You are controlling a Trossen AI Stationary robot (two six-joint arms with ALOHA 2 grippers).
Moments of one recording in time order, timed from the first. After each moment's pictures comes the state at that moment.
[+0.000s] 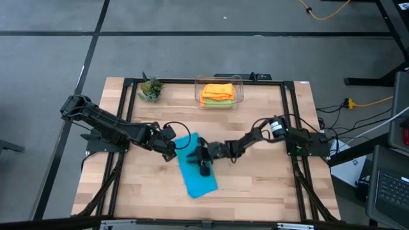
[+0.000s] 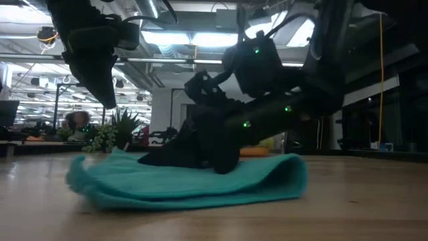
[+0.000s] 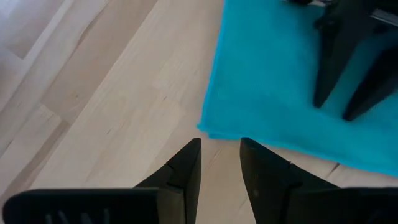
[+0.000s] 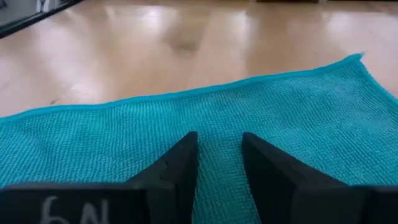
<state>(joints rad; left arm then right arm) -0.30 1.37 0.89 -0.82 -0.41 -0.86 0.17 2.33 1.06 0.89 0.02 0.01</state>
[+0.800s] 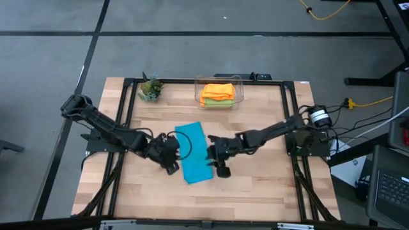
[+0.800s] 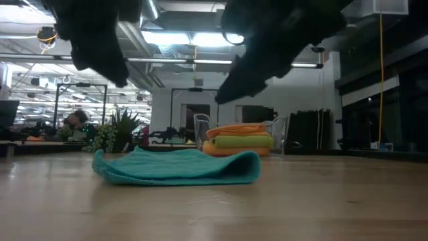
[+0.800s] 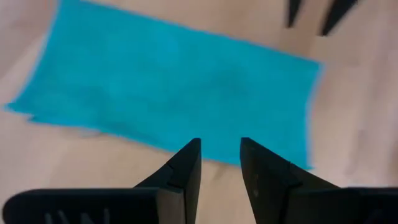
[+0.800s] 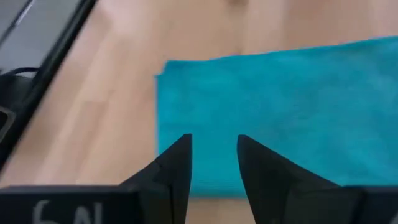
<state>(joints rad) -0.43 1.37 0.89 -0.55 -0.37 -0.88 0.22 1.79 1.06 0.01 -0.10 0.11</state>
